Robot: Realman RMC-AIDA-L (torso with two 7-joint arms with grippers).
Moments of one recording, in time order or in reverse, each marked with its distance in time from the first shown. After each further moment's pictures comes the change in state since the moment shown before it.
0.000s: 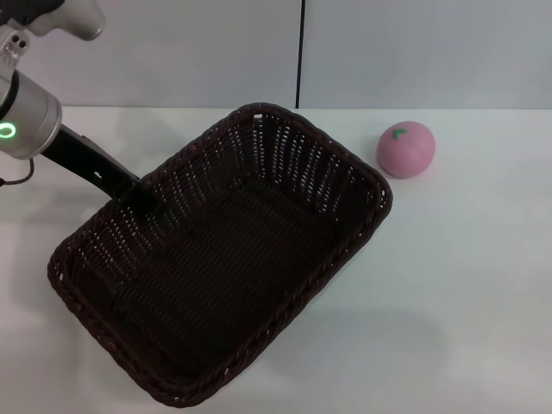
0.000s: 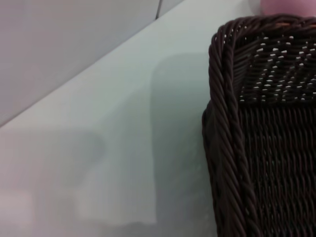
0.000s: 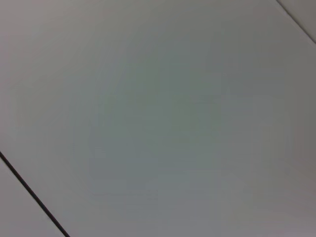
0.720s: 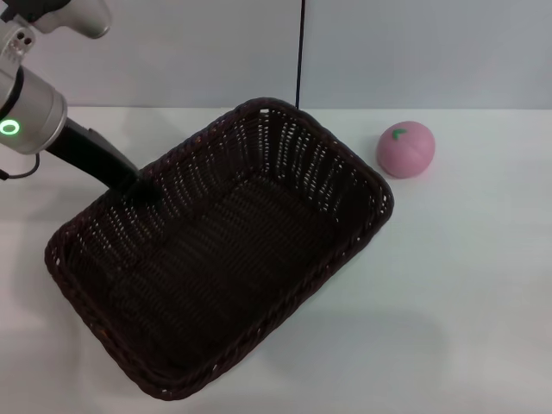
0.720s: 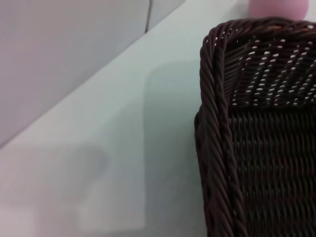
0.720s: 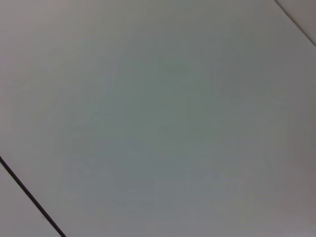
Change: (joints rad) left arm 0.005 -0.002 0.019 0.024 -0.019 -0.006 0.036; right arm 0.001 0.000 0.002 -0.003 0.001 0.009 0.000
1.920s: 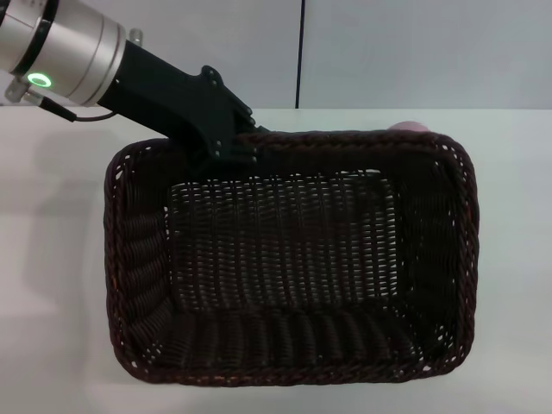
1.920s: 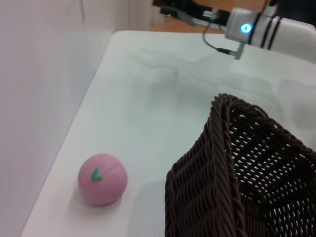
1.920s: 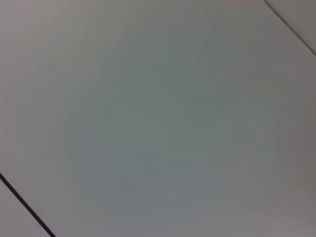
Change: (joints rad) left arm -0.062 0.004 -0.034 0.068 -0.398 0.156 0.434; right arm -0.001 0.000 0.011 0.003 0.001 0.001 0.021
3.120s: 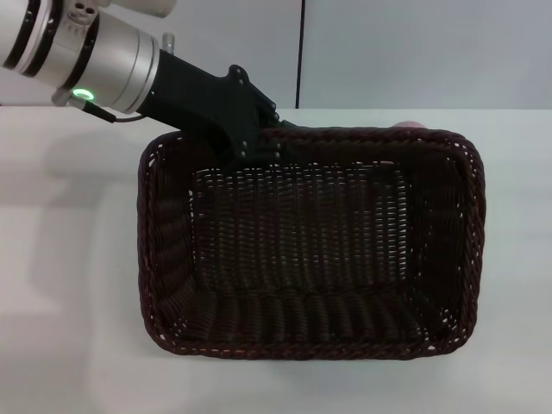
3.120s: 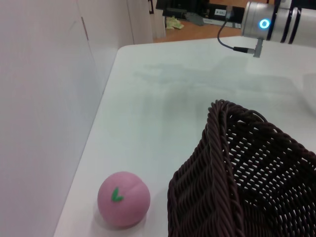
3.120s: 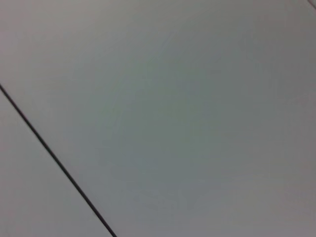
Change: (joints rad) left arm -0.011 -0.008 0.038 -0.170 -0.041 -0.182 0.205; right arm -0.037 -0.003 -0.093 0.001 -0.012 -0.118 0.000
